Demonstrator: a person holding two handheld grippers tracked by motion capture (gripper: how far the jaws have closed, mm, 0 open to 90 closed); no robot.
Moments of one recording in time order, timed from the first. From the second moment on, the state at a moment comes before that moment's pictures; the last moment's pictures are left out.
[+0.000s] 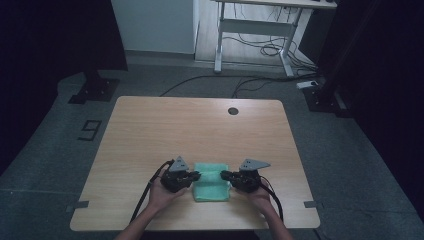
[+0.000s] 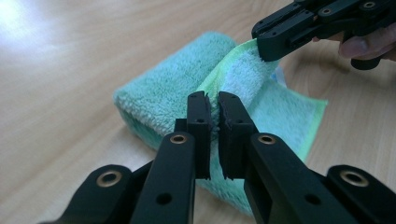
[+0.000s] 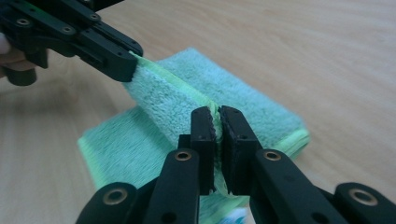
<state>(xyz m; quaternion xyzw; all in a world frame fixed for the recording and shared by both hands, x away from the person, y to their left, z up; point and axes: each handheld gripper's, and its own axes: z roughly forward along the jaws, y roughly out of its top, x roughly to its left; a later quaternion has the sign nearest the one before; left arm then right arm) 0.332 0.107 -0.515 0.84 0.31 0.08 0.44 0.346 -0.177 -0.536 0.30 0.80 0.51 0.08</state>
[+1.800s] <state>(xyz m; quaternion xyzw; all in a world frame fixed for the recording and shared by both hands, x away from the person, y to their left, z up) 0.339 0.098 -0.535 0.85 0.33 0.07 0.40 0.330 -0.154 -0.546 0.28 0.84 0.45 0.07</state>
